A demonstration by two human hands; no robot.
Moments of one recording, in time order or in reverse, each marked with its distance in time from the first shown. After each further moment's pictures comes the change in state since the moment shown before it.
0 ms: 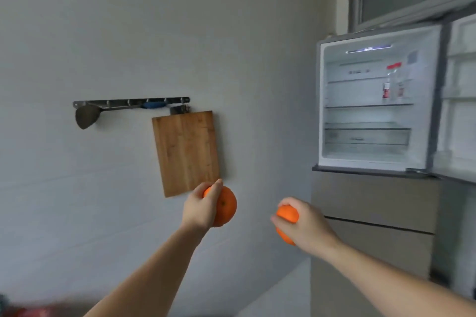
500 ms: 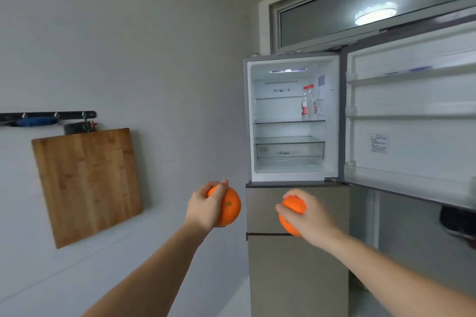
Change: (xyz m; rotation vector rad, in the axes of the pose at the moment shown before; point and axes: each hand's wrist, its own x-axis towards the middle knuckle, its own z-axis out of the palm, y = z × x) left_hand 0.056 0.040 0.173 -0.105 -0.351 0.079; right_hand 0.054 0.082 -0.123 -0.050 0.288 0.125
